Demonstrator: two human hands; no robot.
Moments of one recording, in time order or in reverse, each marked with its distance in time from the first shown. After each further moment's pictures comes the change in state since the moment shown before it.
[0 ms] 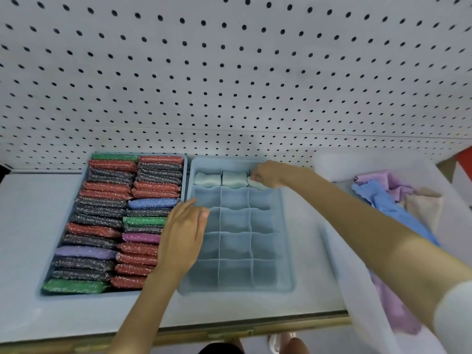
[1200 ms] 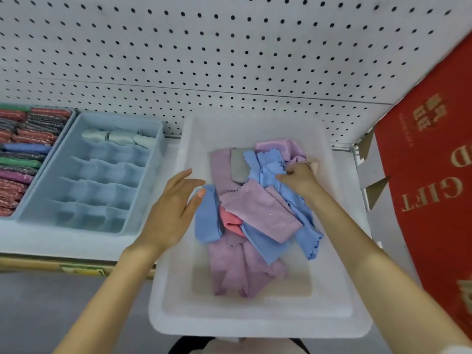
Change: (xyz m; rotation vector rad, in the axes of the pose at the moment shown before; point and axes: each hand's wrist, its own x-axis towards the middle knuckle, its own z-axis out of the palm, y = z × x) left_hand -0.035 0.291 0.120 -0.157 -0.026 -0.040; right_hand -0.149 0.317 0.151 0.948 0.384 0.207
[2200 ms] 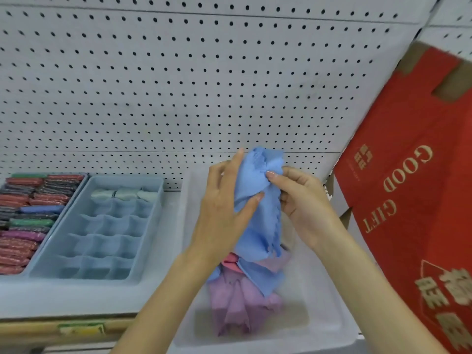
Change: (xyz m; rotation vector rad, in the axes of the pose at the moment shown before) left_hand 0.012 0.150 -0.038 -0.303 0.356 0.358; right_hand -0.185 -0.138 -0.065 0.993 0.008 -0.274
